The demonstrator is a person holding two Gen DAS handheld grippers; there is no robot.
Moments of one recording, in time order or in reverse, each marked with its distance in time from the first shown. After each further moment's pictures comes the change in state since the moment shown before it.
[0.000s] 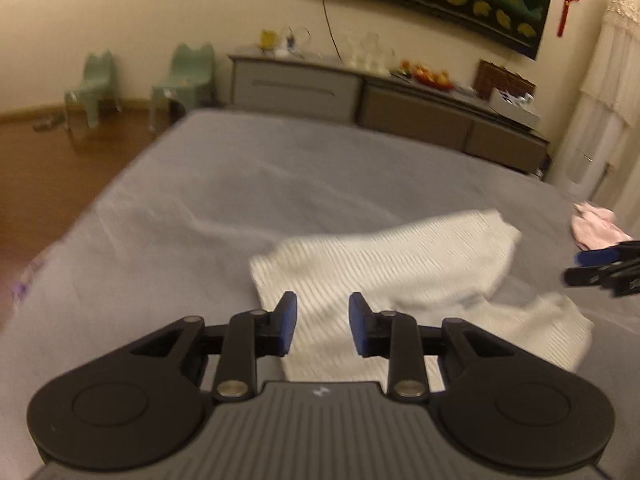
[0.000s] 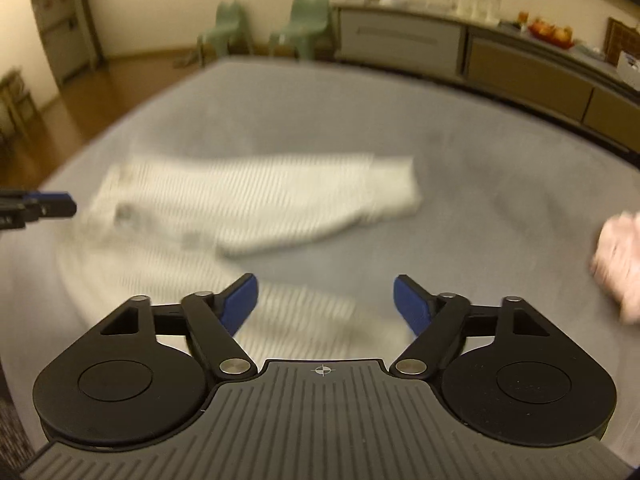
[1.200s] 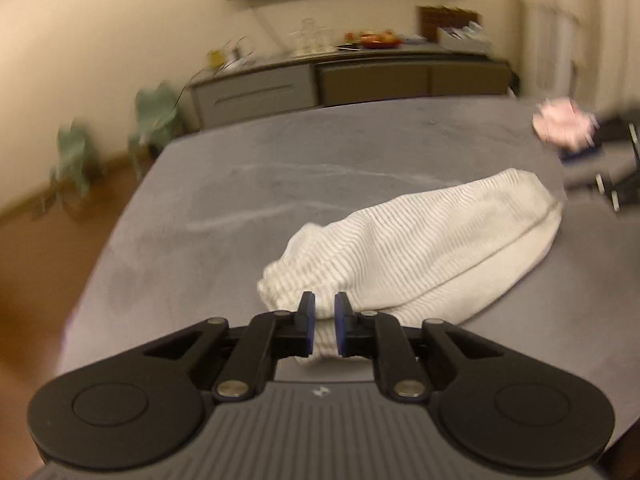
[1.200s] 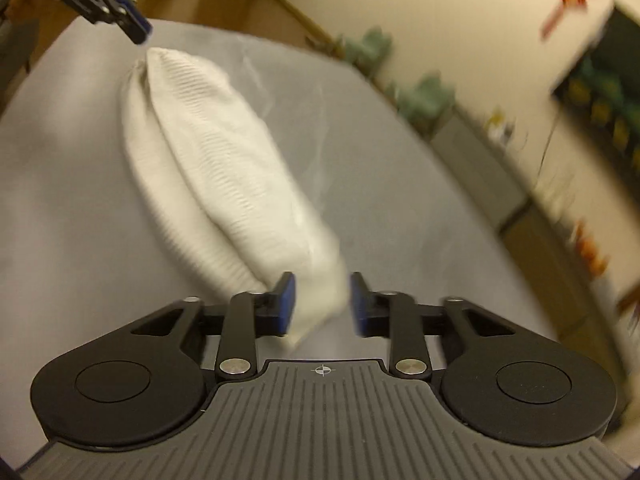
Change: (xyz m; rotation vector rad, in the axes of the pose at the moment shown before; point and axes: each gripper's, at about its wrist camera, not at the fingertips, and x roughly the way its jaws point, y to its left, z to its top) left arm -0.071 -0.050 -0.056 0.213 0.045 -0.028; right arm -0.053 -0.006 -0.075 -0.691 -0.101 -0.015
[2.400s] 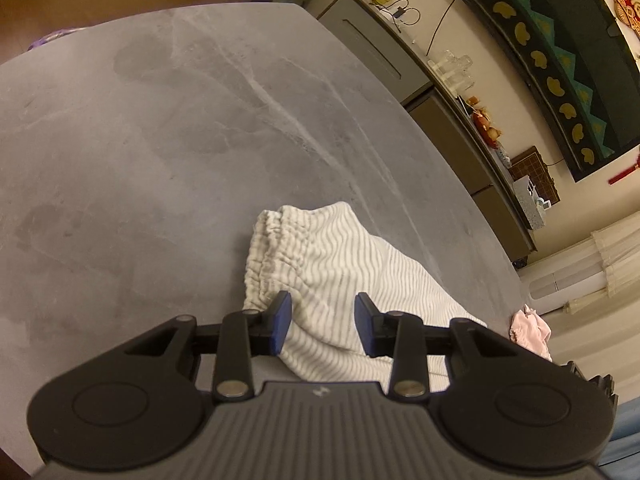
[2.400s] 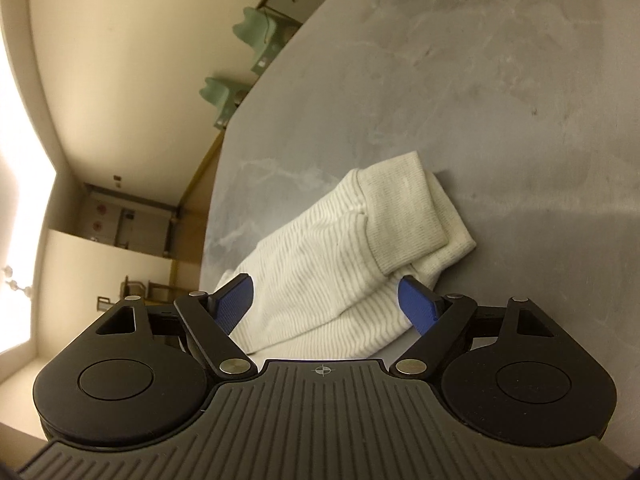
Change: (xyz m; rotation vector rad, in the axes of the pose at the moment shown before) left arm 0.061 0.071 -0.021 -0.878 0.112 -0.237; right arm 0.073 -0.046 -0.036 1.514 0.022 0.497
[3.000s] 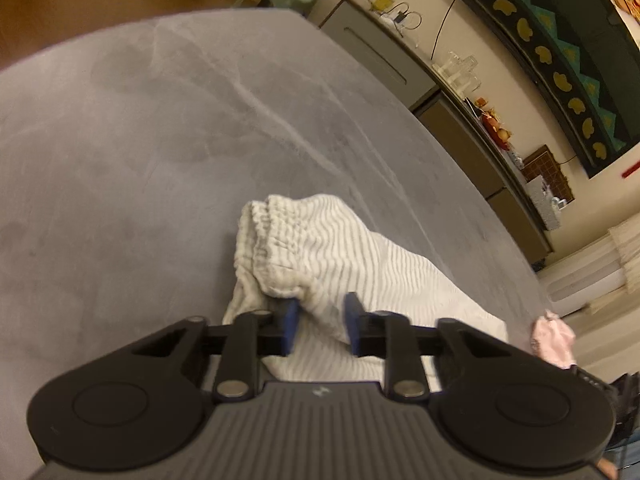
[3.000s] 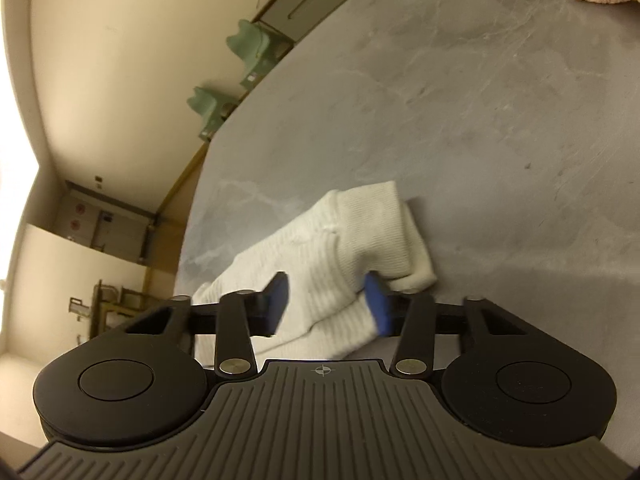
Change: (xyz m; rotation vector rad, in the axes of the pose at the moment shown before) left arm 0.030 -0.020 0.001 0.062 -0.053 0.074; right arm 0.002 -0.003 0.017 -0.053 -0.062 -0.071
